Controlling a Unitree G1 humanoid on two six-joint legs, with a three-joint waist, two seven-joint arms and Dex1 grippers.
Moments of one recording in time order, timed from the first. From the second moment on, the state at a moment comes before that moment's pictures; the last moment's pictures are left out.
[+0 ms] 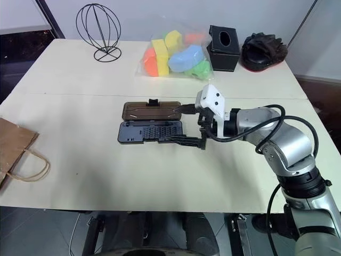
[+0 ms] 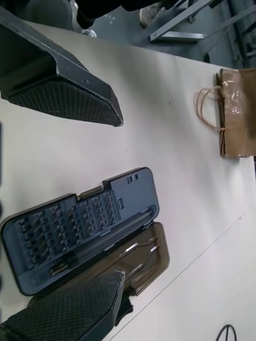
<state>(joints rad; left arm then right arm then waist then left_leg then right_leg) -0.45 1.25 0.25 0.86 -0.04 0.19 -0.95 -0.59 -0.76 0.11 -0.38 0.65 0.72 0.90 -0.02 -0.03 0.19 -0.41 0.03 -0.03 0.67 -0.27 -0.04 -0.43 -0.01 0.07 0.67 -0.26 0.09</state>
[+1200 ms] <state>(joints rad) 0.15 1.08 0.75 -0.40 -0.52 0.69 -1.19 -1.33 -0.14 0.32 1.34 -0.13 0.06 0.73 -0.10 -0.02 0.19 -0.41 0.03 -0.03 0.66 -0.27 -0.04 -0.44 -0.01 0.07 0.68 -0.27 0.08</state>
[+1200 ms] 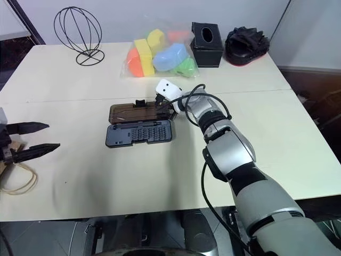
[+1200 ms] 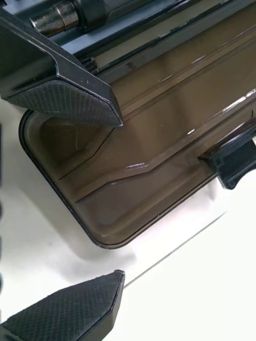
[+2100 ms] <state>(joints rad) 0.07 1.12 0.72 -0.39 -0.56 0.72 -1.13 -1.33 -0.14 0.27 1.33 -0.28 0.12 0.75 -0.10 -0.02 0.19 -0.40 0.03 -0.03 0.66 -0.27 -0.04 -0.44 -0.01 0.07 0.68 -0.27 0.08</state>
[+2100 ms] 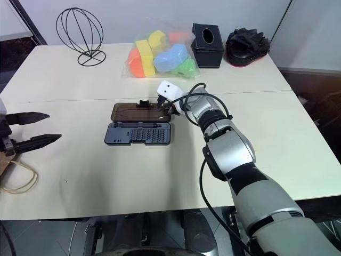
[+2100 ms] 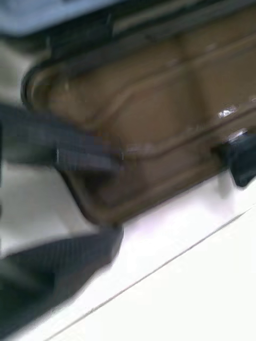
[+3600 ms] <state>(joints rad) 0.15 1.07 0.69 -0.46 -0.66 0.77 -1.15 -1.23 -0.18 0.27 1.25 -0.33 -0.24 1.08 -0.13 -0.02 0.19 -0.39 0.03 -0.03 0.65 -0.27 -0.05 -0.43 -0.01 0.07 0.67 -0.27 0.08</state>
